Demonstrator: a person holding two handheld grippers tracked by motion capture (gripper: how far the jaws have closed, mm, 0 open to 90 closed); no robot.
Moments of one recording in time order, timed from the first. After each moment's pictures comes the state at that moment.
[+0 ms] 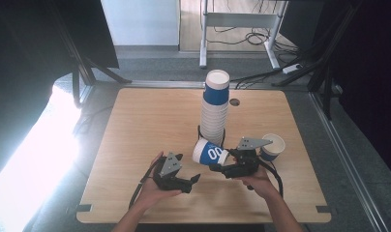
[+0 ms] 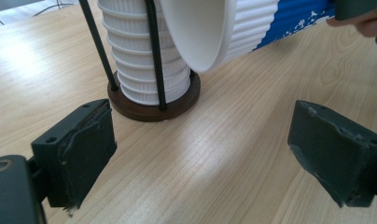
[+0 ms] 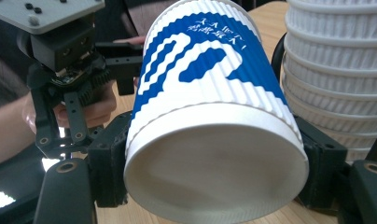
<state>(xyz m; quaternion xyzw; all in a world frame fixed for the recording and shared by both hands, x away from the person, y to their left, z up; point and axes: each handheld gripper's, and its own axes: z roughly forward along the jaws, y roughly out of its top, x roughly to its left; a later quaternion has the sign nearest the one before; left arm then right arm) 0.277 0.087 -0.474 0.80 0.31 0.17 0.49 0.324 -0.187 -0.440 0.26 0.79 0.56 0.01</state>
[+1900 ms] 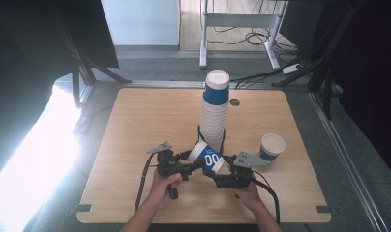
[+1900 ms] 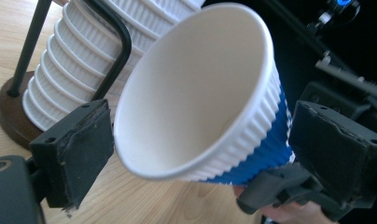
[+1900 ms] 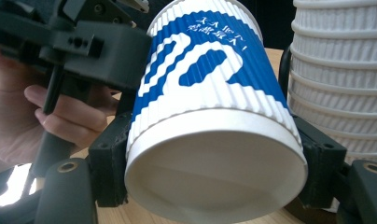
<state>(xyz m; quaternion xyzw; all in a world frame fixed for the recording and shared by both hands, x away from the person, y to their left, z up) 0.307 0.088 -0.469 0.64 0.42 -0.09 0.64 0.293 -0.171 -0.471 0.27 0.73 0.62 0.10</state>
